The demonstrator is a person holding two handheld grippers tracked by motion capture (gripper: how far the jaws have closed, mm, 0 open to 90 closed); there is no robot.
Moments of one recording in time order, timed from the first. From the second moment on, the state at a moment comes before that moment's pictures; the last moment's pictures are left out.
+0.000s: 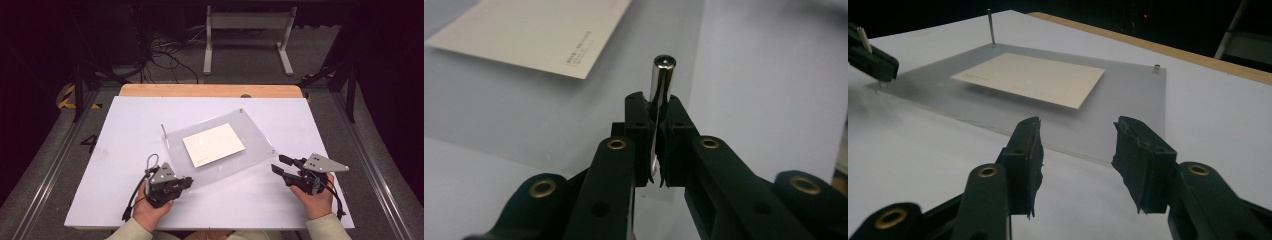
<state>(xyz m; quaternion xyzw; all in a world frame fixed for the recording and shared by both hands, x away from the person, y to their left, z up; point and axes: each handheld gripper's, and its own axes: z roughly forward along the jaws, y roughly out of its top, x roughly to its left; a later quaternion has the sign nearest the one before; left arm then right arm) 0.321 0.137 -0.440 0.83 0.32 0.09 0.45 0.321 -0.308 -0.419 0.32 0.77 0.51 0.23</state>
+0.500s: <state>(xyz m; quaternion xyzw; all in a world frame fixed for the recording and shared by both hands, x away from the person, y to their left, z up) 0.364 0.188 -0.445 0.76 0.45 0.15 0.44 0.321 -0.306 -0.423 0.32 0.78 0.50 0.22</state>
